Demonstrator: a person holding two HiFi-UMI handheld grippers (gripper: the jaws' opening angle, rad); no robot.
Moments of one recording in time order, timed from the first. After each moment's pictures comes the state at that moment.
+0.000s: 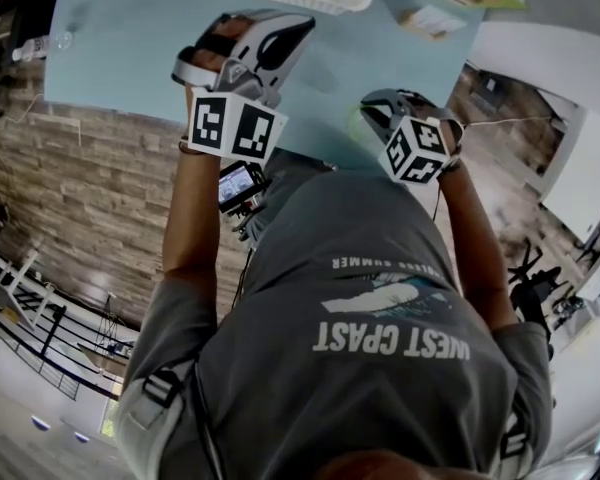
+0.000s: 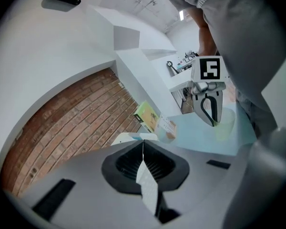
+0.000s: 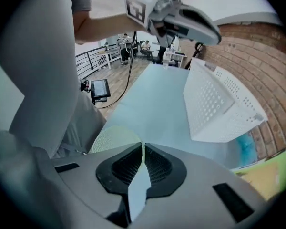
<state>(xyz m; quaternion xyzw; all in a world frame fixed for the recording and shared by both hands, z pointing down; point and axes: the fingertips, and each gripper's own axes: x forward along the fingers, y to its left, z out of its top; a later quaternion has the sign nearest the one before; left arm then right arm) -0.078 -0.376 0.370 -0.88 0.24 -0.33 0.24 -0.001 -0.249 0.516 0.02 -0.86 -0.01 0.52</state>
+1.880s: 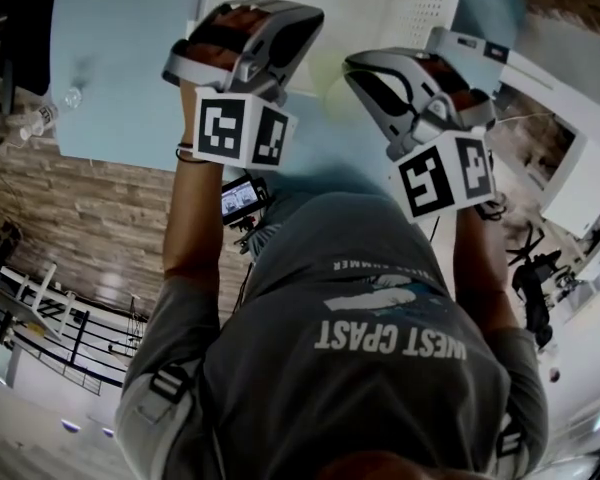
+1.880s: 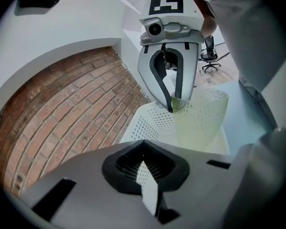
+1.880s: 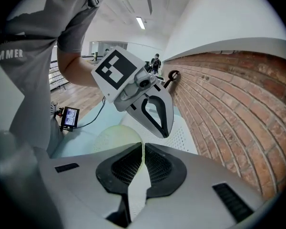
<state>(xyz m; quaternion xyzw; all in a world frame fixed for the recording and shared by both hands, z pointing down) -0.135 -0.560 0.389 -0.88 0.17 -0.38 0.24 -0.132 -0.510 0.367 0.12 -0.89 -0.09 0.43</state>
